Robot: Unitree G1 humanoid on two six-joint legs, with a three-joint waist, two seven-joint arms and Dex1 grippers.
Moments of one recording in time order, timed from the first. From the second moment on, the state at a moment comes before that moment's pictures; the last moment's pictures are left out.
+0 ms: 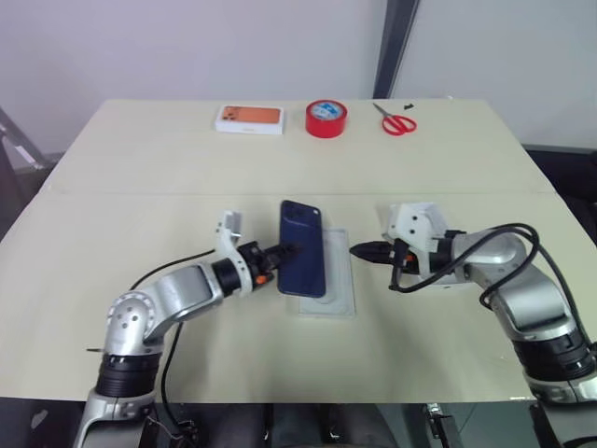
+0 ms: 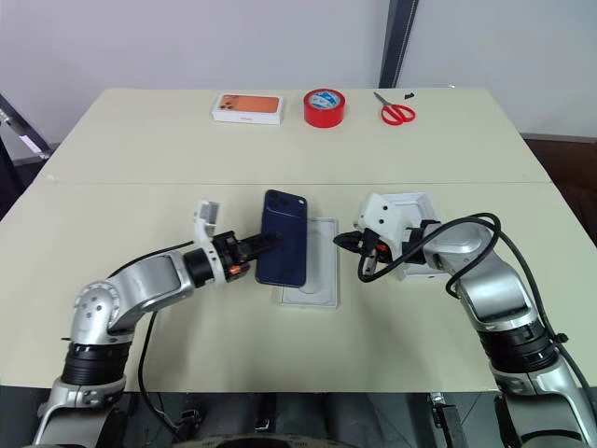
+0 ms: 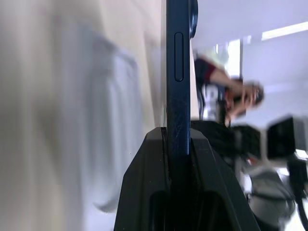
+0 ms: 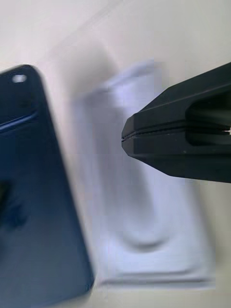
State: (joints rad) left arm -0.32 0.36 0.01 -0.21 -1.95 0.95 0.49; right arm -0.38 -0.73 0.09 -0.27 0.21 0.56 1.02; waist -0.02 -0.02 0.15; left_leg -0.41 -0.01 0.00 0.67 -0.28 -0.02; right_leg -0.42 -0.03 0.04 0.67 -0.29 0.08
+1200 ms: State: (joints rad) left arm -0.41 0.50 -0.06 -0.21 -1.86 1.00 0.36; right arm -0.39 -0.74 0.09 -0.25 0.21 0.51 0.98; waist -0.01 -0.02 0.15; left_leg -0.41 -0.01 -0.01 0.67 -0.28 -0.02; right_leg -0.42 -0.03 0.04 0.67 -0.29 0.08
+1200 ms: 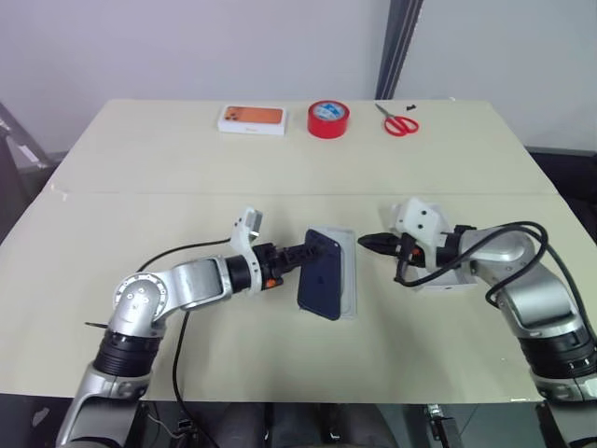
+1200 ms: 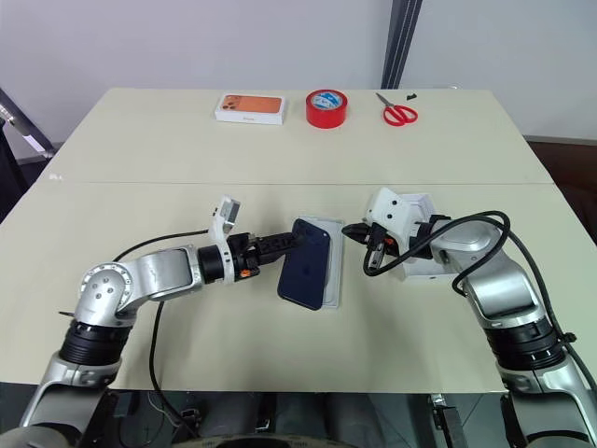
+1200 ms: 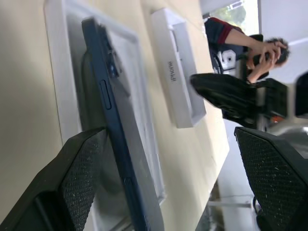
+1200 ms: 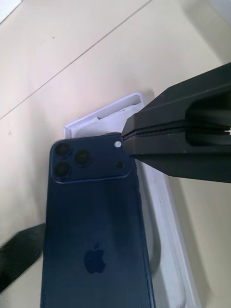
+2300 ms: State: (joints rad) left arm 0.09 0.98 0.09 -0.46 -0.77 0.61 -0.79; right arm -0.71 -0.50 0.64 -0.33 -0.04 0.90 0.77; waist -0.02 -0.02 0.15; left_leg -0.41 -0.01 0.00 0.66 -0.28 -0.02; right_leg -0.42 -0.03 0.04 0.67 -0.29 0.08
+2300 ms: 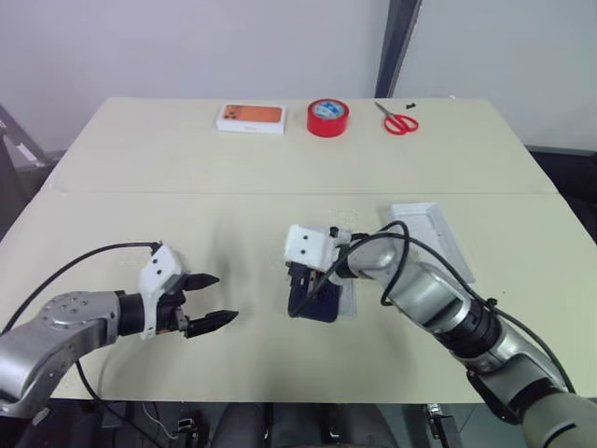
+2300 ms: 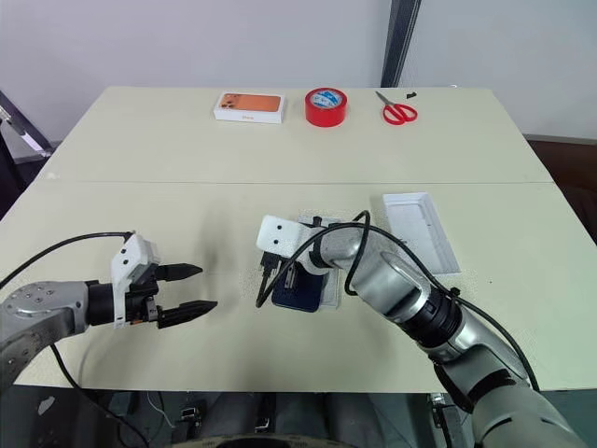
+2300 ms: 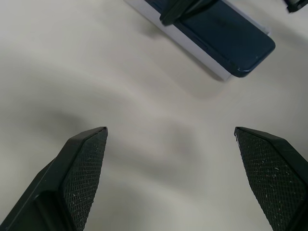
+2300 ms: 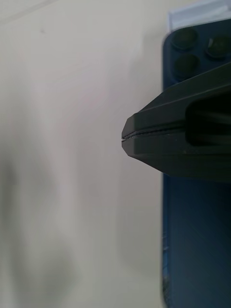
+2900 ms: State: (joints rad) left arm 0.08 0.93 0.09 -0.50 -0.71 0.65 -0.81; right arm -0.52 -0.67 0.38 -0.54 0.22 0.76 1.02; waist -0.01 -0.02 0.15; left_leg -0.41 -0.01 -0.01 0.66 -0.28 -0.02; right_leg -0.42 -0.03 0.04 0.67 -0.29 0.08
